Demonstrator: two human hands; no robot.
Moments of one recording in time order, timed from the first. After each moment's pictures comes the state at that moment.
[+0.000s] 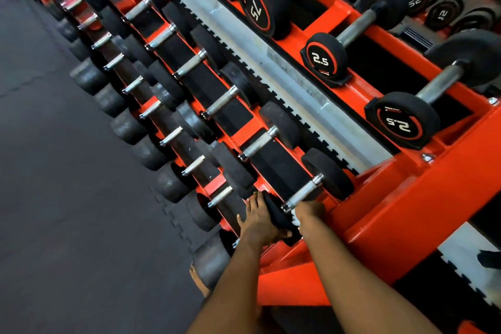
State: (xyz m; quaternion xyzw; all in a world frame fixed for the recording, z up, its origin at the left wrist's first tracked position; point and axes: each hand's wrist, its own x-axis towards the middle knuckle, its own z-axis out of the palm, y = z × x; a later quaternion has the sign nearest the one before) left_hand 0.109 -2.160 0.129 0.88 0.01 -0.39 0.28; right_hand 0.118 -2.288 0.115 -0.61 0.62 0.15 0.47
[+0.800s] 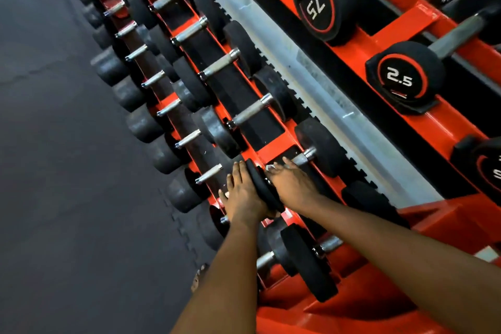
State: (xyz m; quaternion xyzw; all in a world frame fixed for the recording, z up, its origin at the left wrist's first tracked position) left_hand 0.243 -2.098 0.113 0.92 0.11 -0.26 0.27; right_hand 0.280 -2.236 0.094 -0.95 -0.24 0.17 -0.05
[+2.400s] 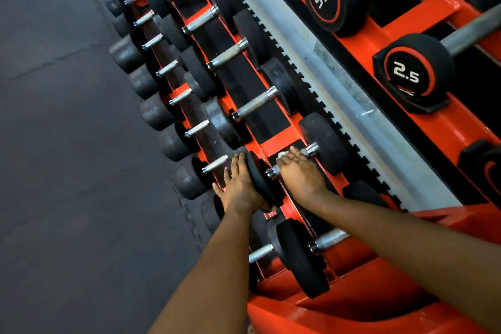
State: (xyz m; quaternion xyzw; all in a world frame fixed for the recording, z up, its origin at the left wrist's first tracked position) left_hand 0.248 -2.102 0.122 0.90 0.15 -0.30 0.27; right_hand 0.281 -2.257 0.100 -0.98 -0.19 0.09 -0.05
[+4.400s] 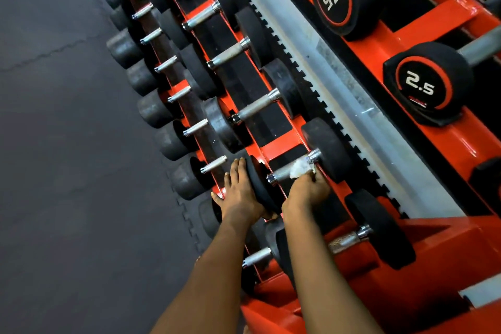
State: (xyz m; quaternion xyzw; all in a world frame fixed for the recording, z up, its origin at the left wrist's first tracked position) left_hand 0.246 -2.101 0.113 0.89 0.16 -0.29 0.31; right_hand 0.281 -2.218 0.058 -0.55 0.54 -0.15 0.62
